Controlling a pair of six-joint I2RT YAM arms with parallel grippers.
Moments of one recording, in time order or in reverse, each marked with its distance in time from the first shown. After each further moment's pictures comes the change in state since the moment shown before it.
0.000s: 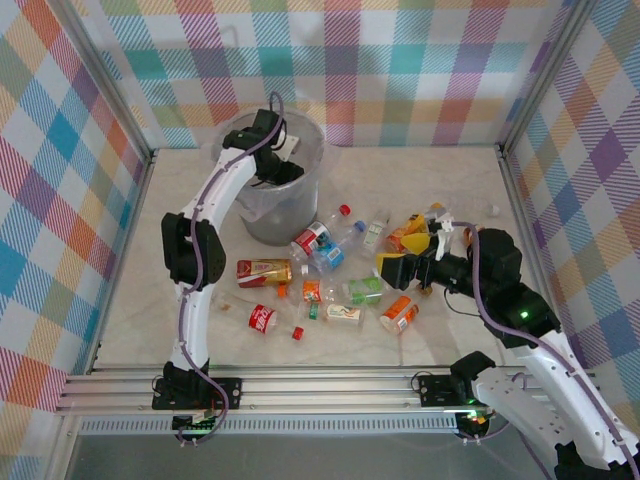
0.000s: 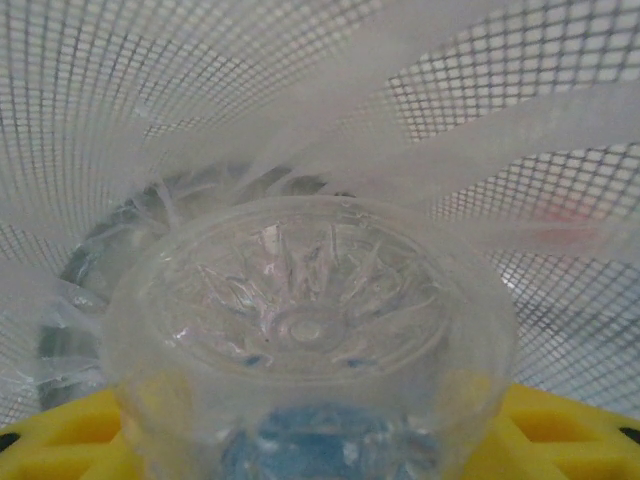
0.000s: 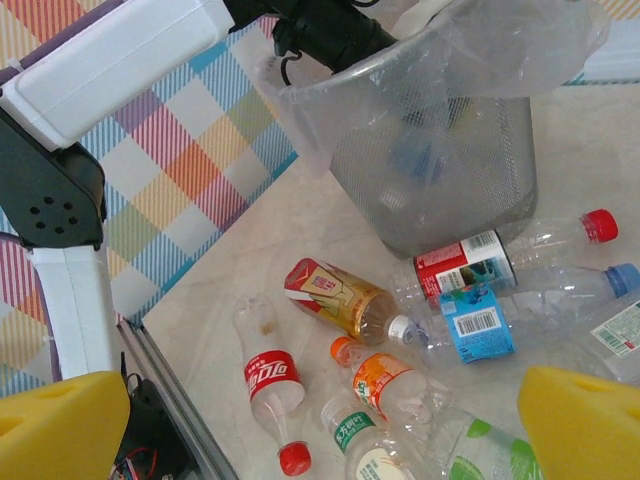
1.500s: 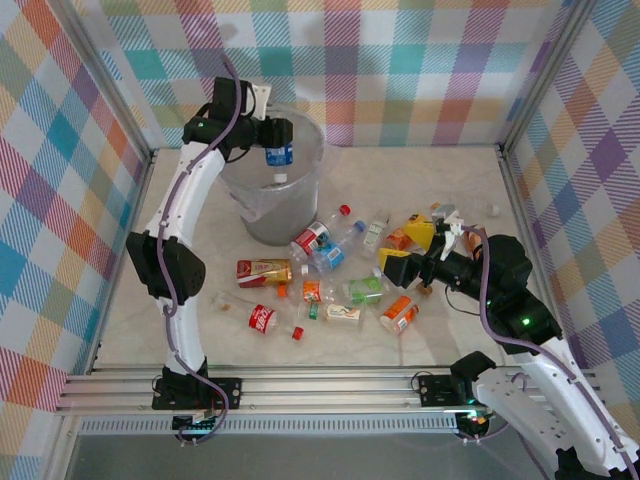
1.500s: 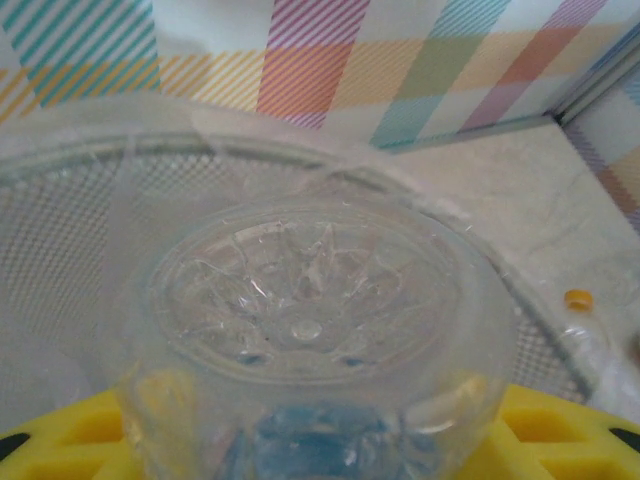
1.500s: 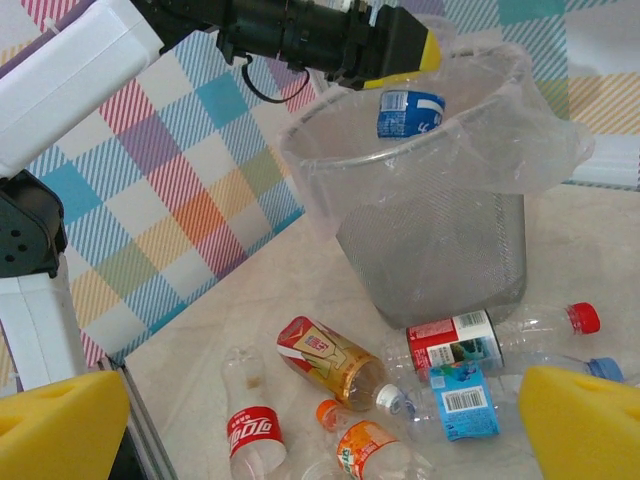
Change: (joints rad) left arm 0.075 -0.210 0.008 0.205 0.150 -0.163; right arm 0.000 -0.041 -0.038 0.146 0.029 -0.045
